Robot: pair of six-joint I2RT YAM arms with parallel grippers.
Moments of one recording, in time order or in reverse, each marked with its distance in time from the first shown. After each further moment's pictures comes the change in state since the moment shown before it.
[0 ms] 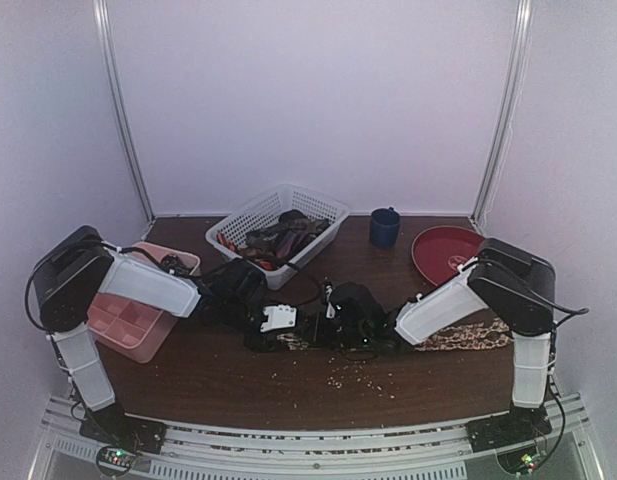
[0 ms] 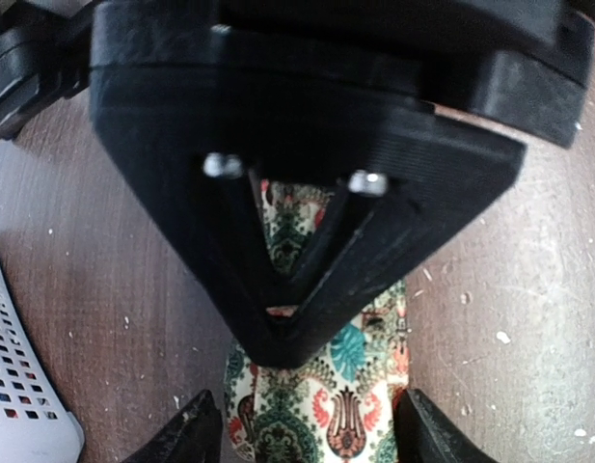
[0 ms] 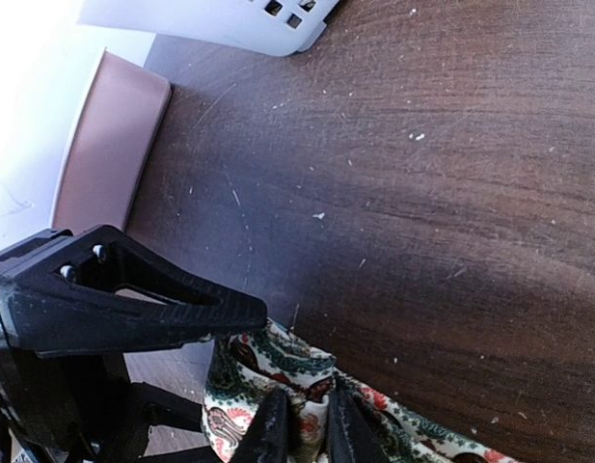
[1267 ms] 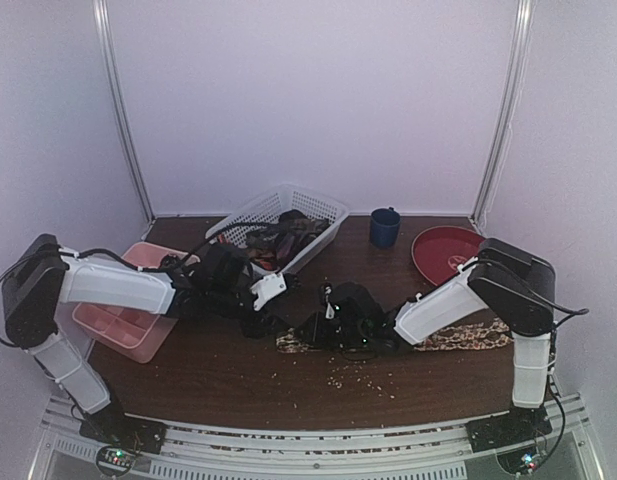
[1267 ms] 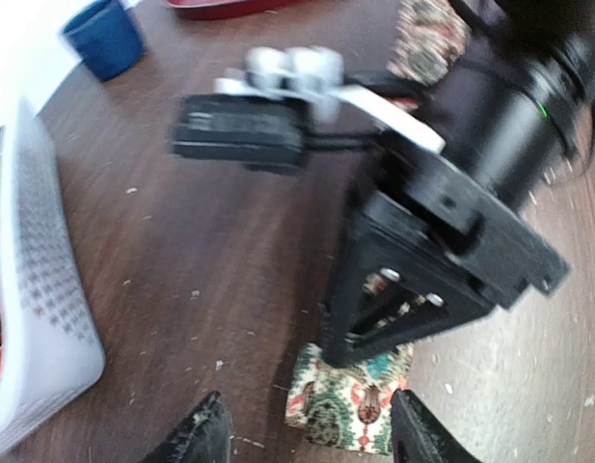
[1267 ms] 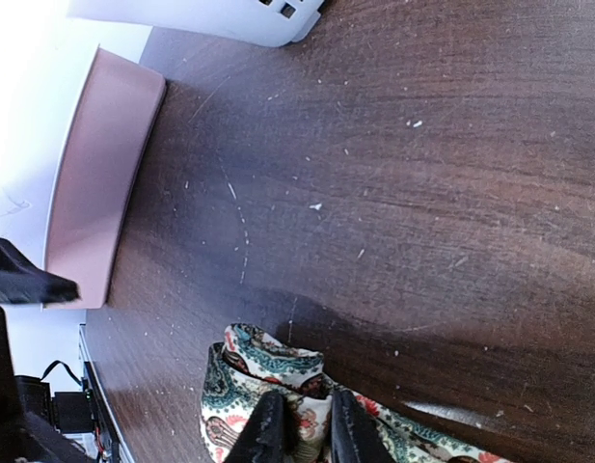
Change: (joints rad) left arm -0.003 -0.198 -0.034 -0.012 -0.018 -0.427; right arm 0.002 0.000 0.009 -0.025 0.000 0.014
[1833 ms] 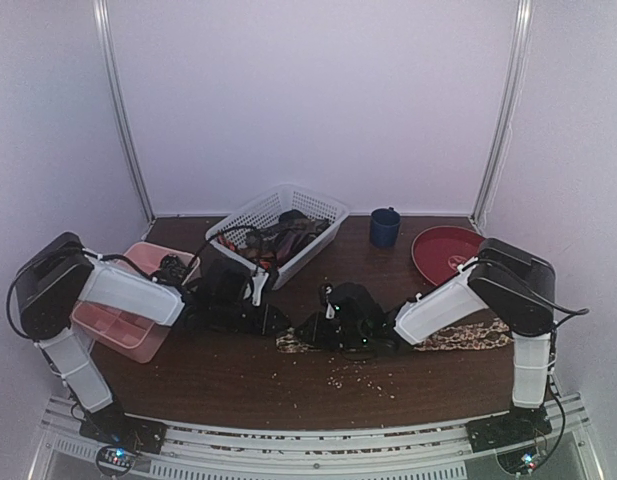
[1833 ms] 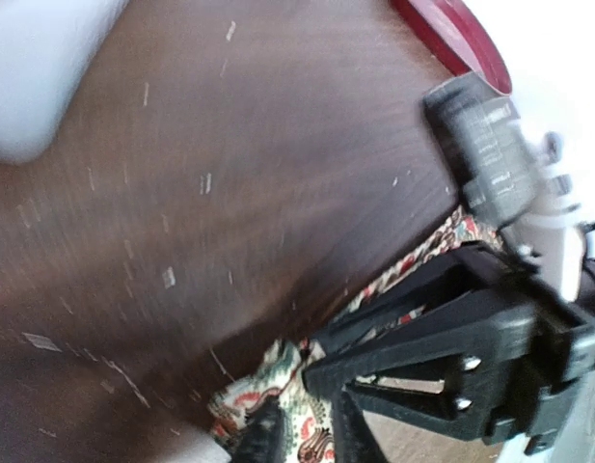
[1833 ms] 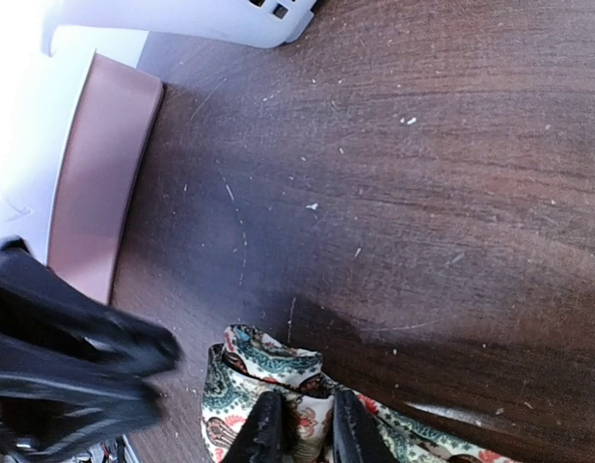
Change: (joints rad) left arm 0.005 0.090 -0.098 0.229 0.003 -0.974; right arm 0.000 -0.001 0.000 -0.002 0.000 0.025
